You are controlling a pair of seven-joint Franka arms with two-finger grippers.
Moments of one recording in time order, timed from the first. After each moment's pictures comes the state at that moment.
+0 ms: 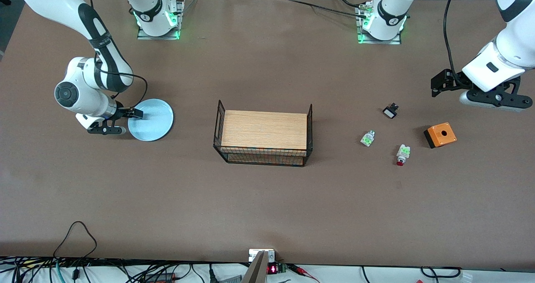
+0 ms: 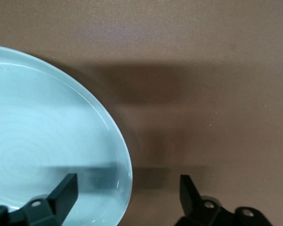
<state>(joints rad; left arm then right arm) -0.07 -0.02 0.00 -1.75 0.04 1.70 0.08 0.01 0.37 -0.09 -2.30 -0.01 2.49 -0.06</state>
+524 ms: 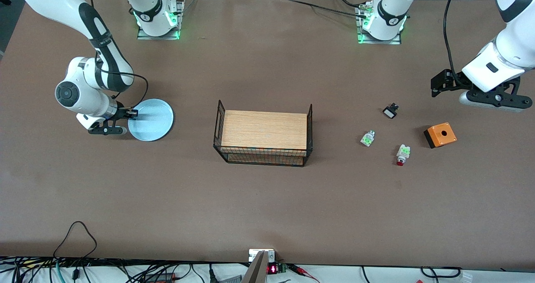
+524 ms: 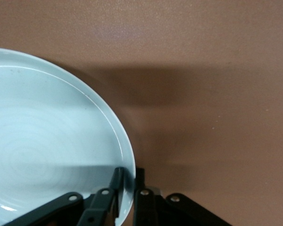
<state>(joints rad) -0.07 -0.02 0.00 -1.75 0.04 1.70 0.08 0.01 0.35 -0.08 -2.30 -0.01 2.48 -0.07</state>
